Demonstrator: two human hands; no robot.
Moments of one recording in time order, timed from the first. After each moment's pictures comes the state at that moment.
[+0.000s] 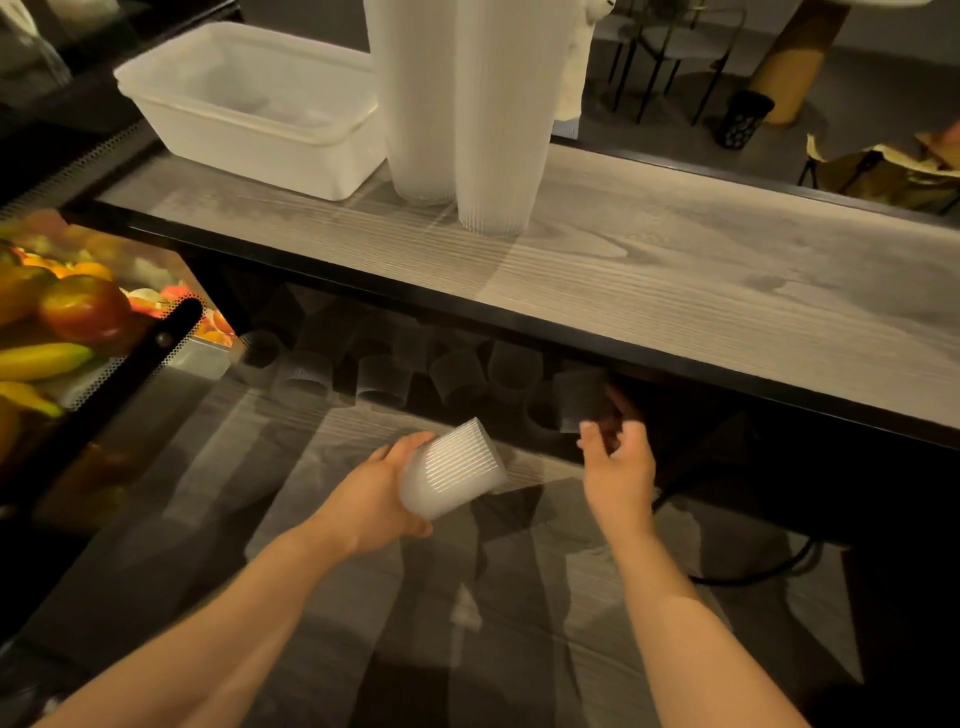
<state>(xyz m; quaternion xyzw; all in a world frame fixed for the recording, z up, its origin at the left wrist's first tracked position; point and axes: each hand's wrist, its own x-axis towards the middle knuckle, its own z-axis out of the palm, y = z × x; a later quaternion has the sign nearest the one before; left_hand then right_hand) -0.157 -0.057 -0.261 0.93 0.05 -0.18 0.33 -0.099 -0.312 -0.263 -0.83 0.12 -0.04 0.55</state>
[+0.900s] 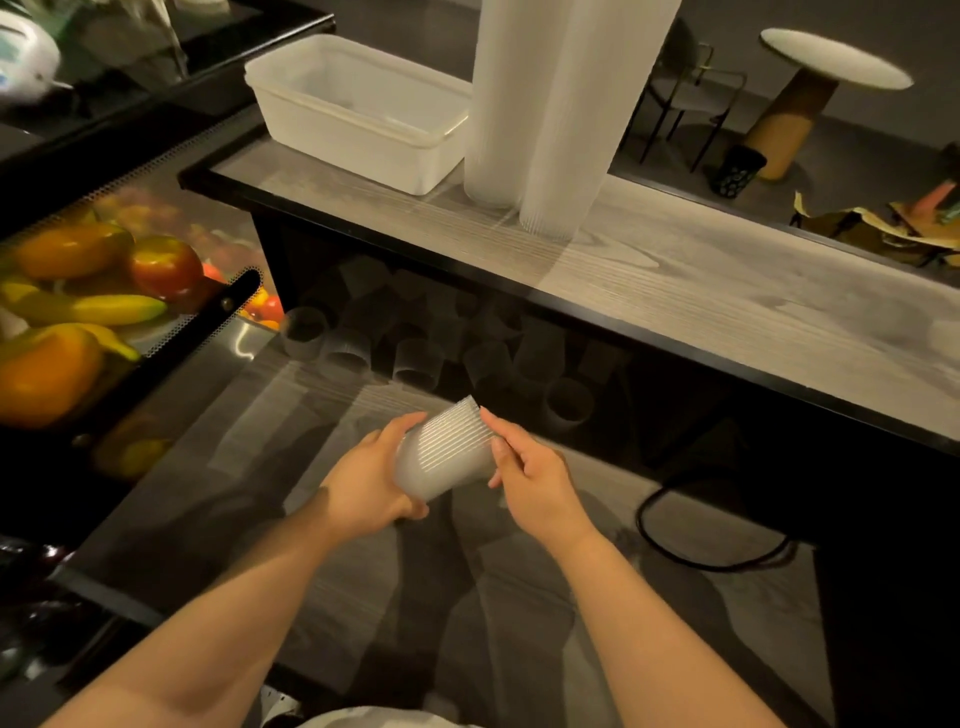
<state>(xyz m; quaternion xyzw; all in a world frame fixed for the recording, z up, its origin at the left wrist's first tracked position) -0.213 -0.021 -0.241 0.92 0.07 -0.11 0.37 -0.171 -0.229 -0.231 -0.84 -0.12 0.14 0.50</state>
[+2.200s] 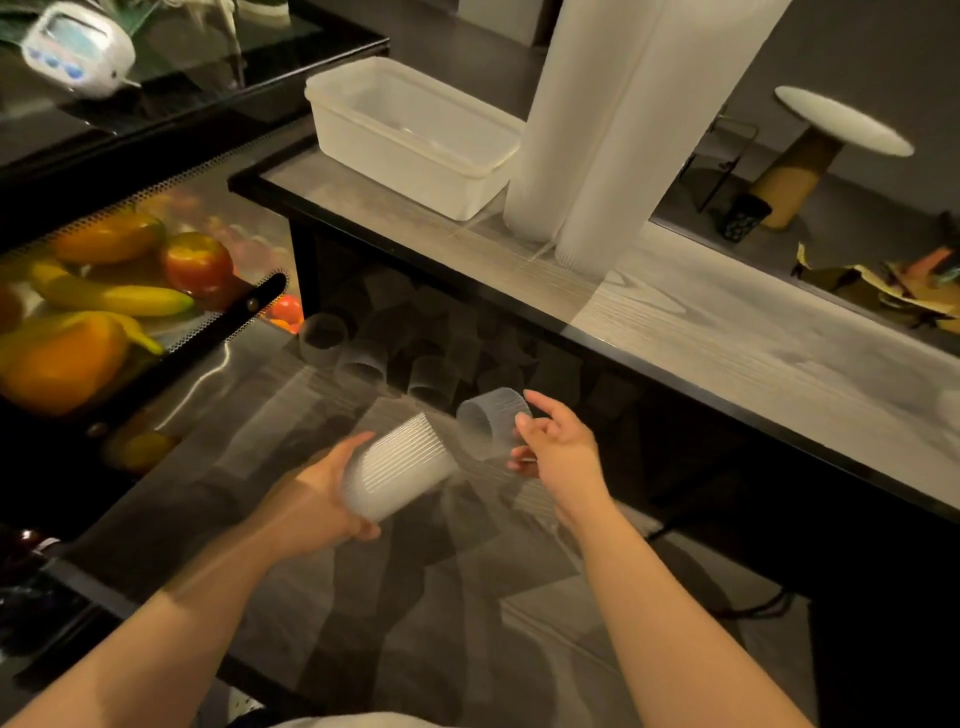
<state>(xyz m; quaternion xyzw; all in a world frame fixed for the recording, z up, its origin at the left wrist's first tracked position) -0.237 0.040 -0.249 0.88 0.17 -0.14 0.43 -0.123 -0.203 -0.198 -0.76 0.06 0.17 0.62</state>
